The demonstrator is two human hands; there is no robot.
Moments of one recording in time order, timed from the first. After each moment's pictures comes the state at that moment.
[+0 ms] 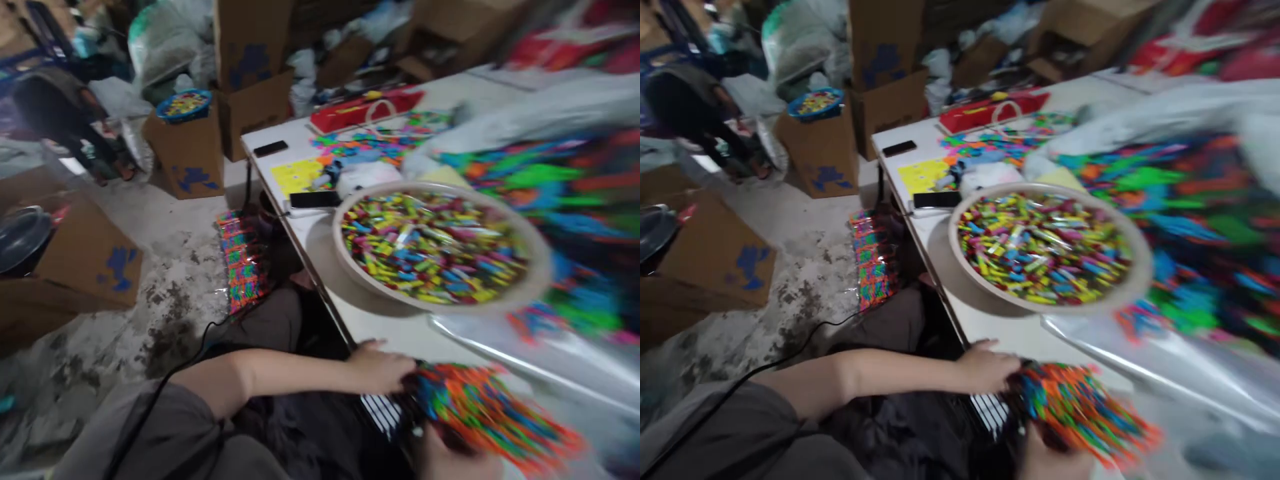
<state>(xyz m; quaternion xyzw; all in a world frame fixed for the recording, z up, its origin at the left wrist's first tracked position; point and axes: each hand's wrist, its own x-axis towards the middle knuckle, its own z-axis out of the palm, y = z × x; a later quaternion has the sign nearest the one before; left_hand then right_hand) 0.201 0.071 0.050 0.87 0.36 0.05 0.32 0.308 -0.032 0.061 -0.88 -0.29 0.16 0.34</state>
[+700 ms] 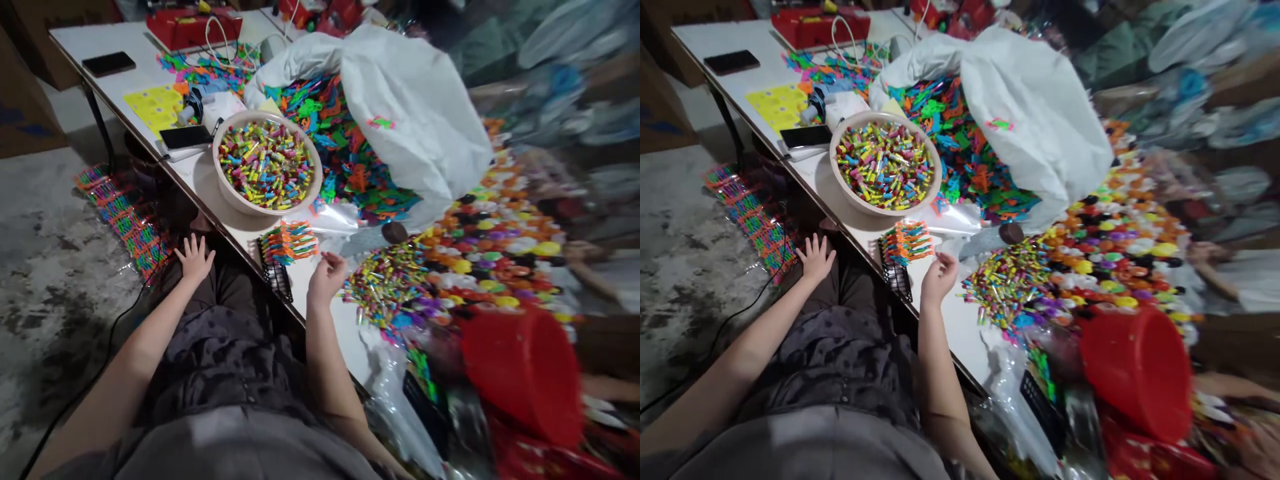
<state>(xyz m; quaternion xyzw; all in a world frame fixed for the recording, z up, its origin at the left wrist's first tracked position) 0.045 0.116 -0.019 0.72 0.65 0.08 0.24 0.316 0.021 0.087 -0.77 -0.32 0.02 0.55</state>
